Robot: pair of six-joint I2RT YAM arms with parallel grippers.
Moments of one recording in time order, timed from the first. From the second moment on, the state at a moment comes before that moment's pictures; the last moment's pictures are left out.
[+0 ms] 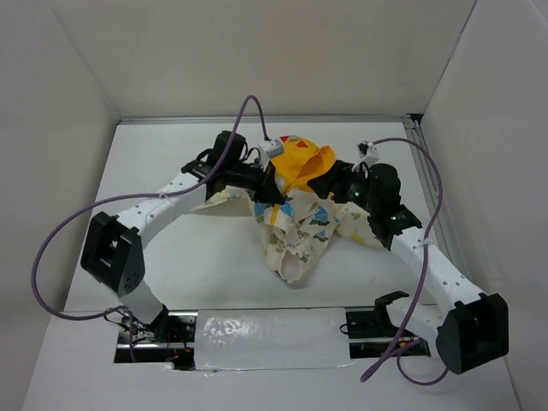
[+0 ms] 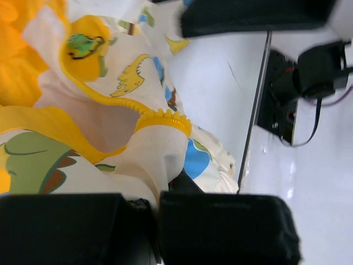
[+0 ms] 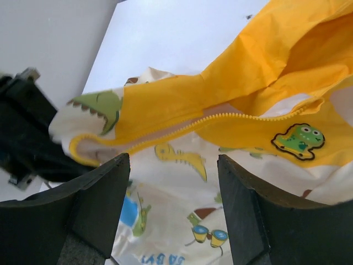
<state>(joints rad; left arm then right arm) -0.56 1.60 1.29 -0.30 0.77 0.01 0.29 1.04 0.74 0.05 -0.33 0.58</state>
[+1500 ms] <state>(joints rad) -0.60 1.61 0.91 -0.11 0.34 -0.95 0.30 1.88 1.26 -0.22 0.04 0.70</state>
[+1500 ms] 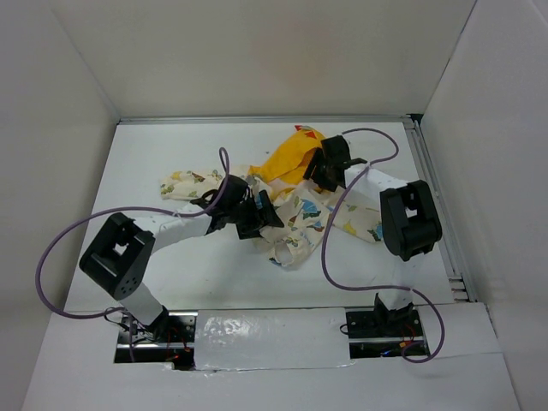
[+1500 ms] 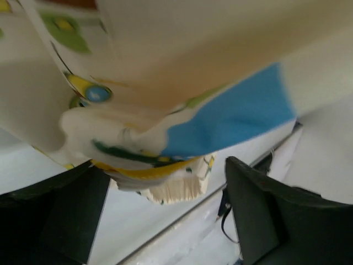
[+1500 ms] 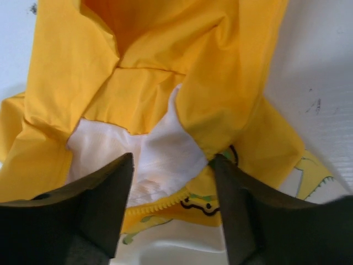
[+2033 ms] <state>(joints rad) -0.42 1.71 1.16 -0.14 0.28 -0.83 0.22 1.56 0.79 -0.16 0.00 0.86</state>
